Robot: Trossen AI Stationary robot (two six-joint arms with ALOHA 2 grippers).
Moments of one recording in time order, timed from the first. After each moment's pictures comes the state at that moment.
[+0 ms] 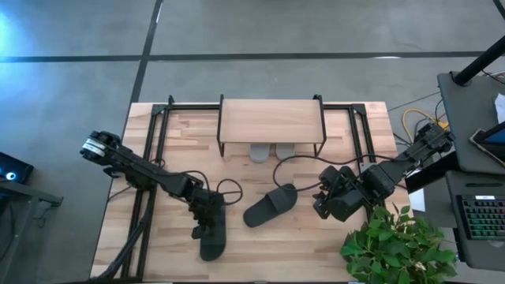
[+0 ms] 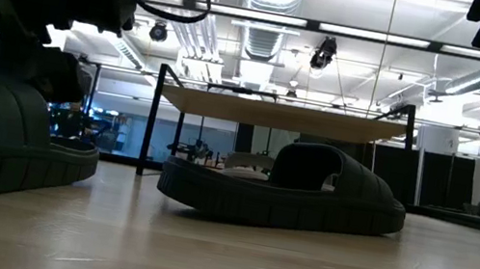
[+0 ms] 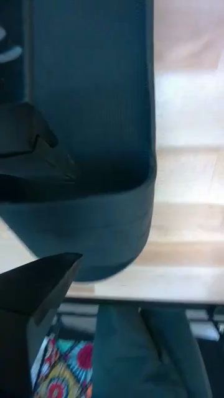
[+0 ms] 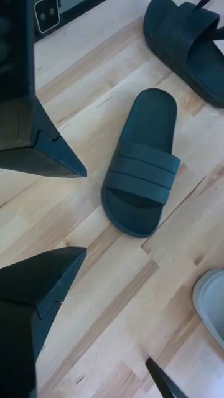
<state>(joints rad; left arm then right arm) -0.36 1.48 0.78 -0.31 0.43 -0.56 0.59 1.30 1.23 -1.16 0.44 1.30</state>
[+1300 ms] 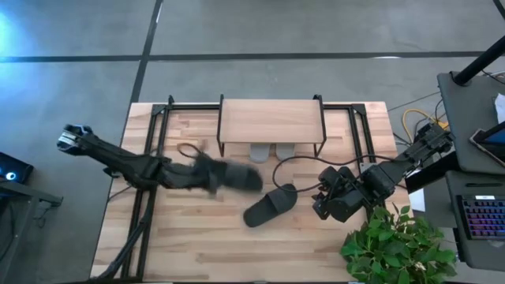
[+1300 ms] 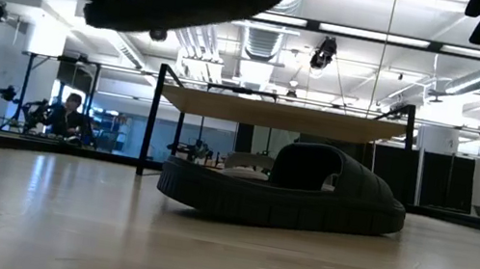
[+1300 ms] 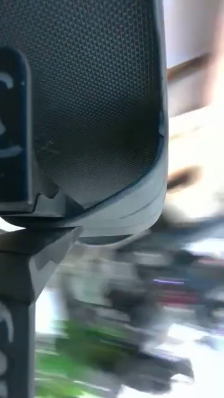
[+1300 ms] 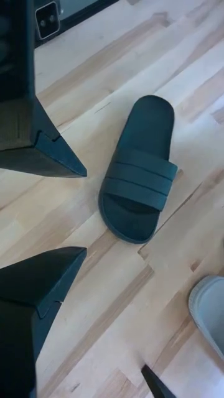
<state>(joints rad) -0.34 1.06 0.78 -0.01 -0.51 -1.21 0.60 1.30 1.23 -1.14 0.45 1.30</state>
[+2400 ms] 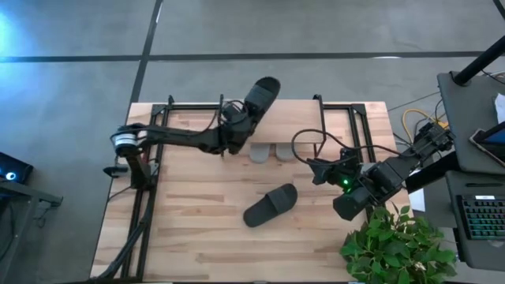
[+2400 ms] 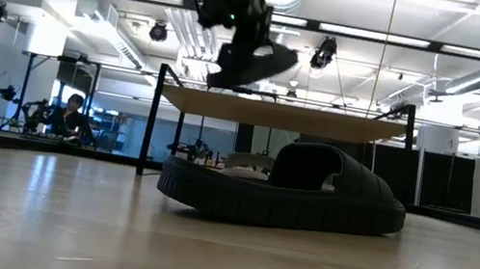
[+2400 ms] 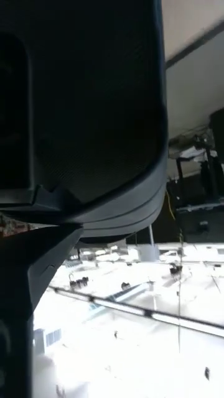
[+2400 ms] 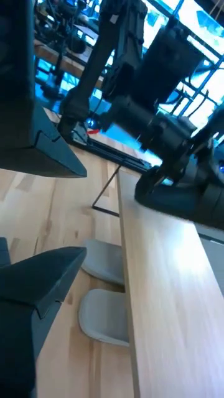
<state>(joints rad) 0.16 1.76 1.27 0.48 -1.00 -1.51 0.61 1.28 1.31 -1.13 1.10 1.89</state>
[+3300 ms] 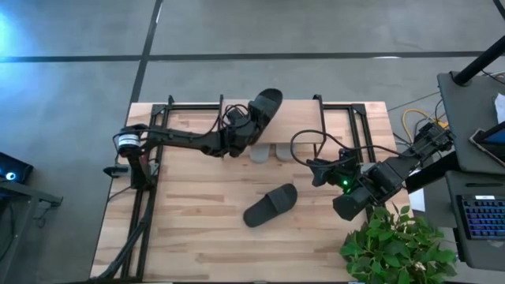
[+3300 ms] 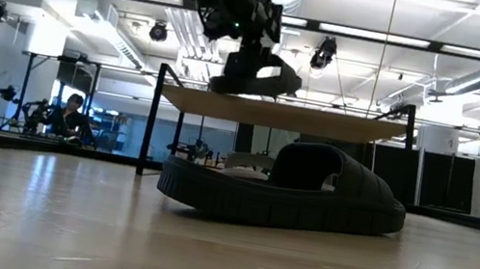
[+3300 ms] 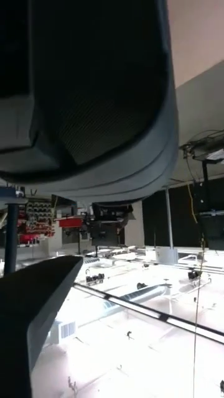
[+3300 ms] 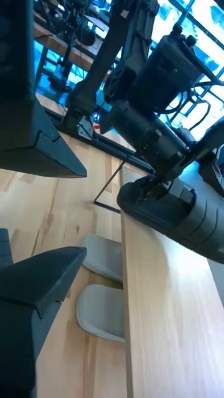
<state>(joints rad) 0.14 1.78 1.26 0.48 -0.92 -1.59 0.61 1.29 1.30 -1.12 1.09 1.83</state>
